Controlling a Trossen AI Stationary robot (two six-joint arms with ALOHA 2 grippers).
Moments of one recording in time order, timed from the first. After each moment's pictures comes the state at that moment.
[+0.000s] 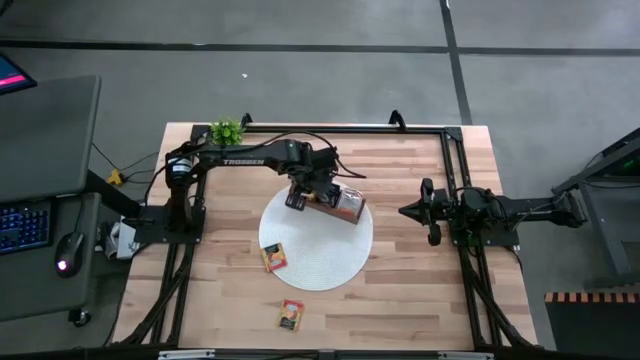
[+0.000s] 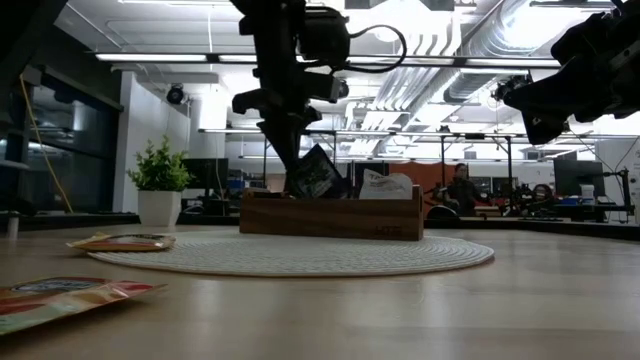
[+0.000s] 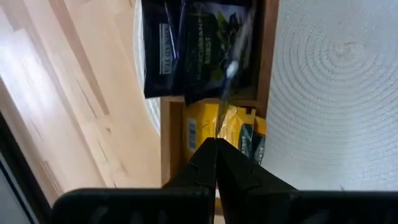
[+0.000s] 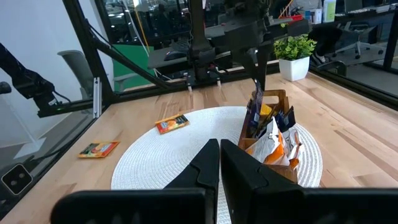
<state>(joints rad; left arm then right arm) 0.21 1.91 1.63 -1.01 -0.09 0.57 0.02 0.11 0.01 0.03 0.04 0.20</state>
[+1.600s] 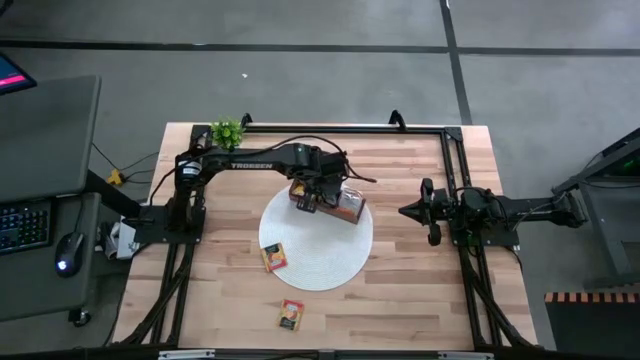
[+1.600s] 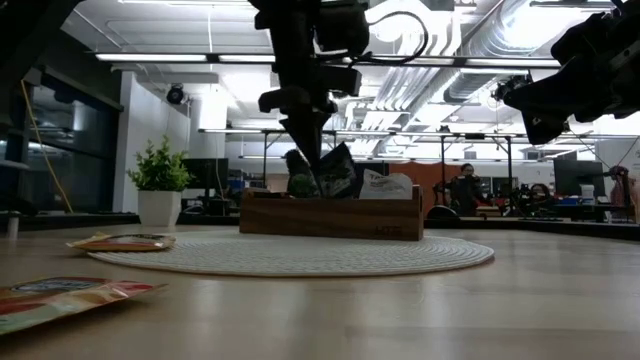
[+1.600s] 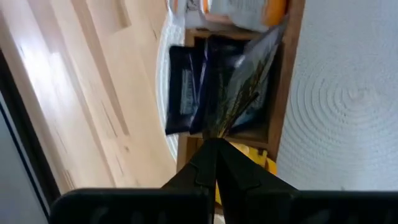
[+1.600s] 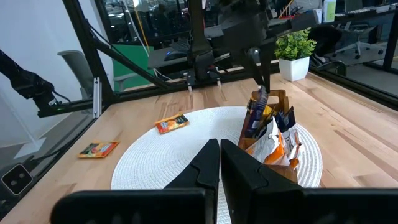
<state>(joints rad) 0.16 1.99 1.74 -1.01 -0.16 0.49 0.02 0.11 0.01 0.03 0.04 0.20</state>
